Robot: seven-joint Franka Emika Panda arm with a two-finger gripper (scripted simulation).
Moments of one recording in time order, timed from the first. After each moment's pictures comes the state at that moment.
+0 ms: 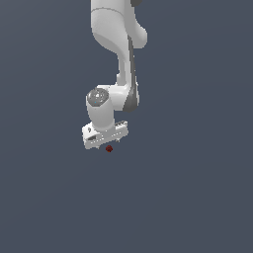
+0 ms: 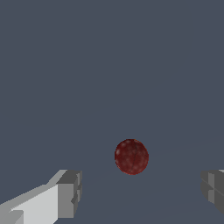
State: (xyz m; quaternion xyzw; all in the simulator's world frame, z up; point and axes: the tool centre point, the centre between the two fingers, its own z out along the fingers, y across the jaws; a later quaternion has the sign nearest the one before) arm -0.020 -0.090 0.067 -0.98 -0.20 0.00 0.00
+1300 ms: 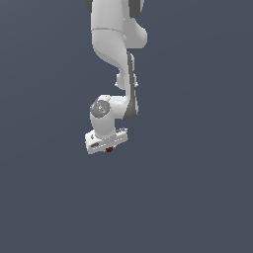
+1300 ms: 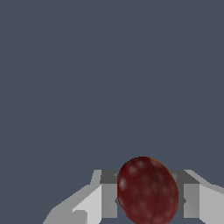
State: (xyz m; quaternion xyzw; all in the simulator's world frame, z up) arm -0.020 -0.090 0.017 -0.98 -0.20 0.00 0.00
